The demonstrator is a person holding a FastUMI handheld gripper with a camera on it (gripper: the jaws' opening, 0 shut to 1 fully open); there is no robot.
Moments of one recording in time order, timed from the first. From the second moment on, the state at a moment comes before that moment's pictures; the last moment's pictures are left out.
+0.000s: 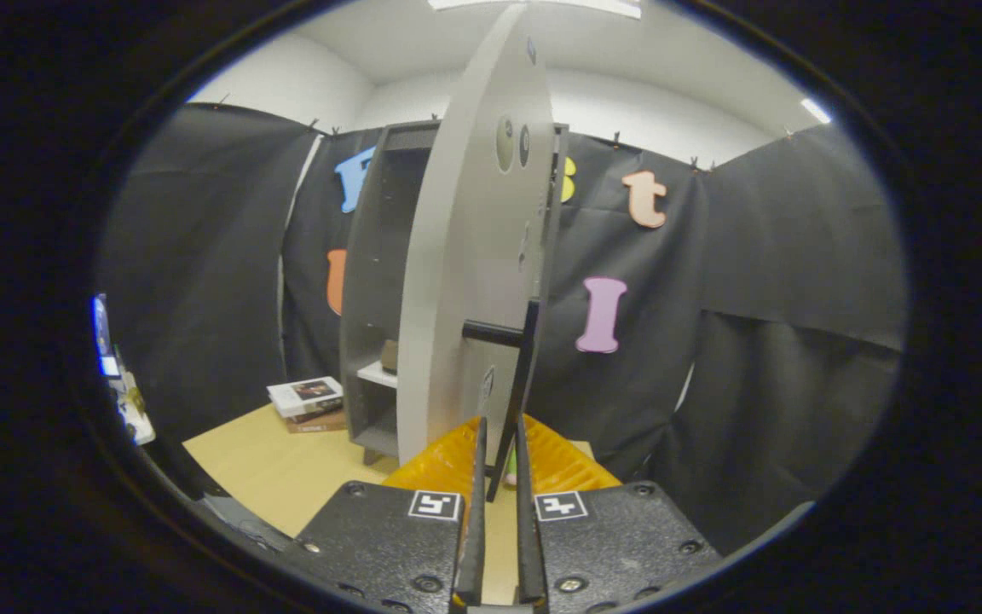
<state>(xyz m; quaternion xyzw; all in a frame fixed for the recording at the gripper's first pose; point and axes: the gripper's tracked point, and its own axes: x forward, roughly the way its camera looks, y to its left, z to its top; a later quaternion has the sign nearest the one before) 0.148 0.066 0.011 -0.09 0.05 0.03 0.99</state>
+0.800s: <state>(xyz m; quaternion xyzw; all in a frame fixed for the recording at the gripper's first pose) 0.082 0.118 -0.054 -0.06 0.03 -0.01 1.00</state>
